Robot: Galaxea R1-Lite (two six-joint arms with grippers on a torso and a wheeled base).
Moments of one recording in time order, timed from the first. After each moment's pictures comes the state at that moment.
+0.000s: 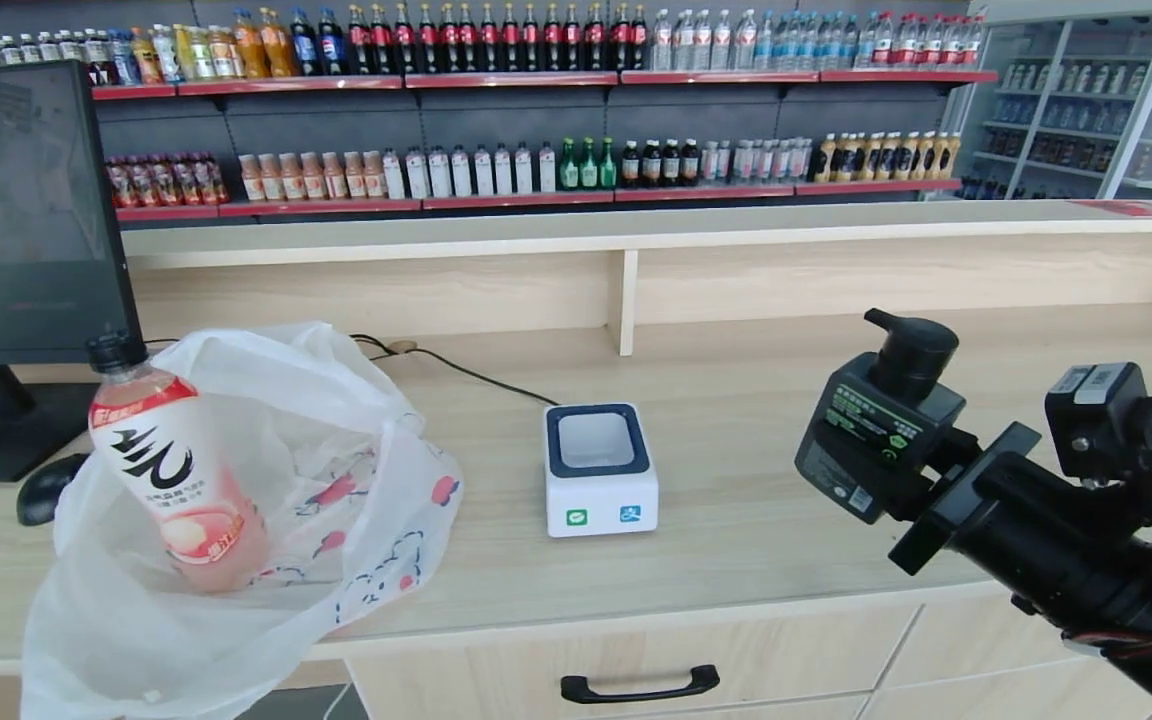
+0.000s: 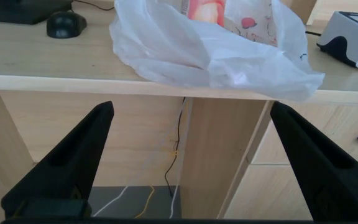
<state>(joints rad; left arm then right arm) 0.00 0.00 0.00 0.00 0.00 -0.02 0.45 1.61 -0.21 -1.57 0.15 -0.14</state>
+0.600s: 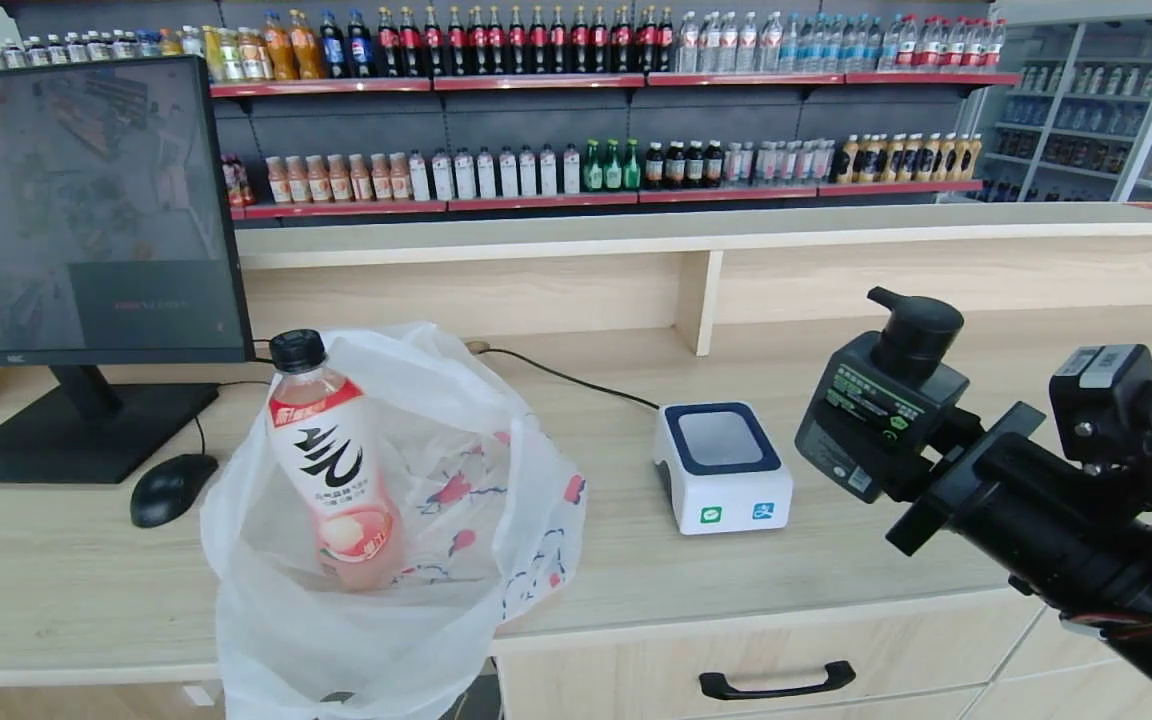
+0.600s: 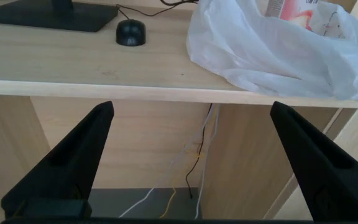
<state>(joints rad) 0.00 0.00 0.00 0.00 0.00 -0.02 0.45 1.61 -0.25 -1.57 0.16 -0.19</state>
